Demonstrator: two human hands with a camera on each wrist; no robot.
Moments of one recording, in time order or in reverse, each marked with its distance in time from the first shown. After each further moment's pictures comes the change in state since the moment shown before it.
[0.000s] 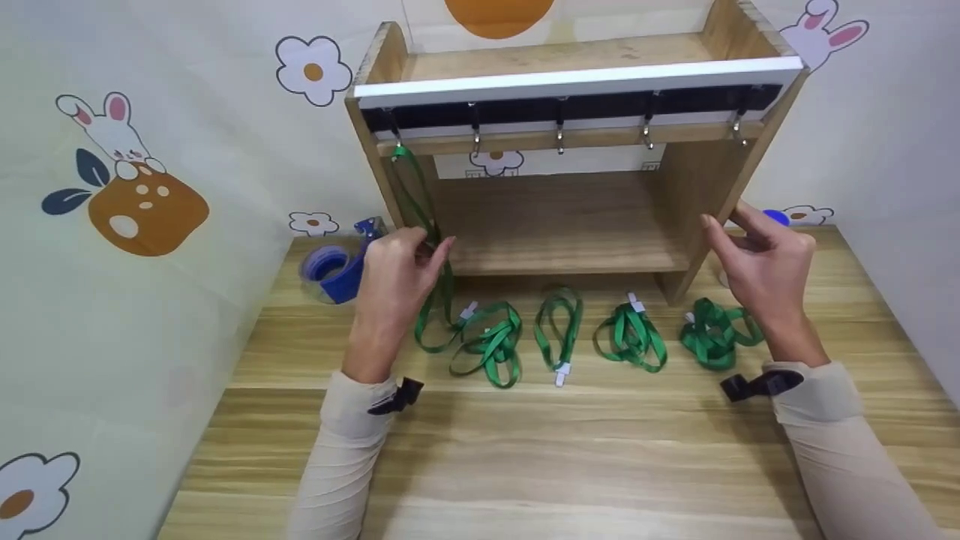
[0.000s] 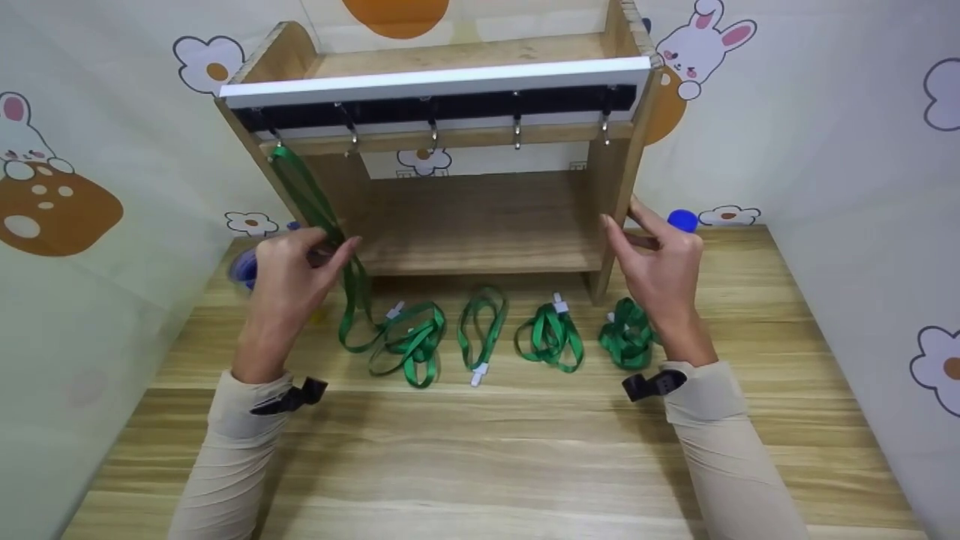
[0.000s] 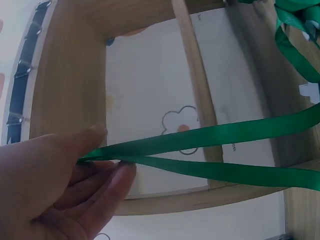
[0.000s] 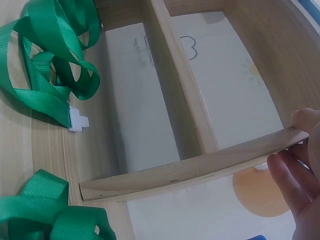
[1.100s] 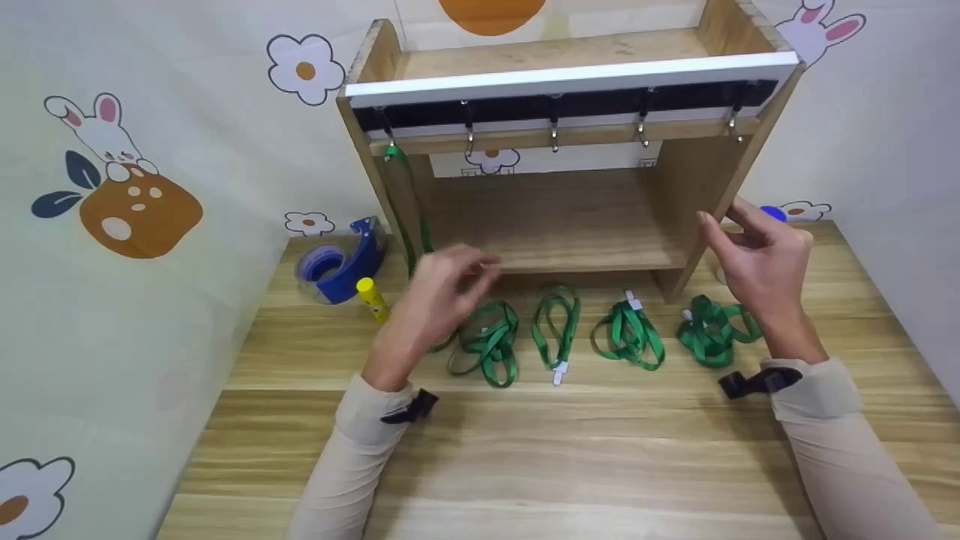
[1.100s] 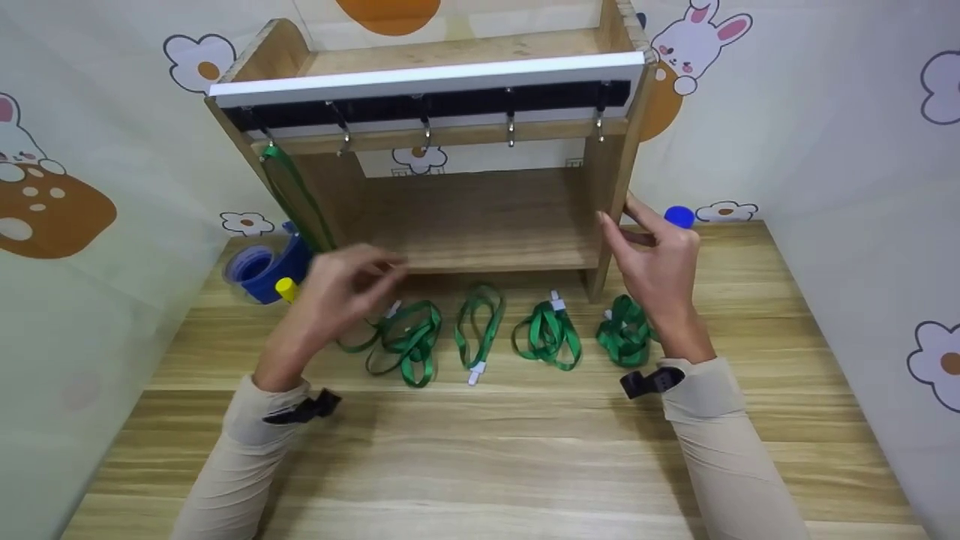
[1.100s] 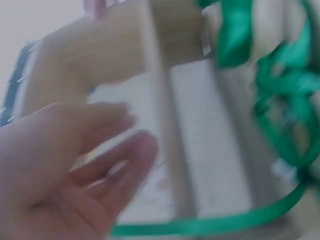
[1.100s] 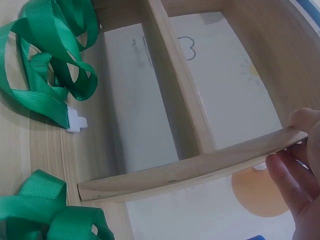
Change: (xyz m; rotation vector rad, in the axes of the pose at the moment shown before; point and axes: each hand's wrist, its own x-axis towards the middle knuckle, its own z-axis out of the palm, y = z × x) left_hand -0.011 0.021 0.030 -0.204 -0.305 0.190; right_hand 0.001 0.000 0.001 0.038 0.009 -0.036
